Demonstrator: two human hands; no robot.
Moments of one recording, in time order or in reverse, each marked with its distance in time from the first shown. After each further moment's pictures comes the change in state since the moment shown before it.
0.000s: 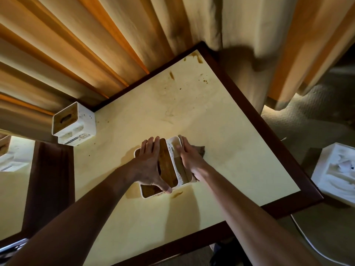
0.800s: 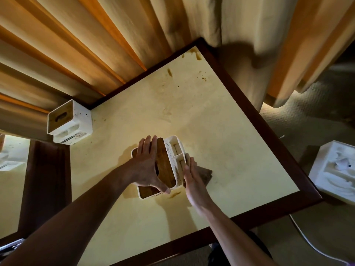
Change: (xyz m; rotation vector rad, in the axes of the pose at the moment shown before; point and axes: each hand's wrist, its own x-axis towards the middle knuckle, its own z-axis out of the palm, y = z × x) left_hand 0.002 -0.001 0.001 -0.005 -0.026 -0.007; right_hand -0.085 0.022 0.015 0.101 0.080 -0.028
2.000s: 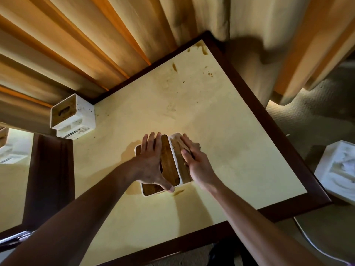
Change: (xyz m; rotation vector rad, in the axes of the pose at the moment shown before) left_hand 0.004 -0.001 0.001 -0.012 -0.031 -0.001; right_hand 0.048 -0.012 -0.011 0.076 -0.036 -0.127
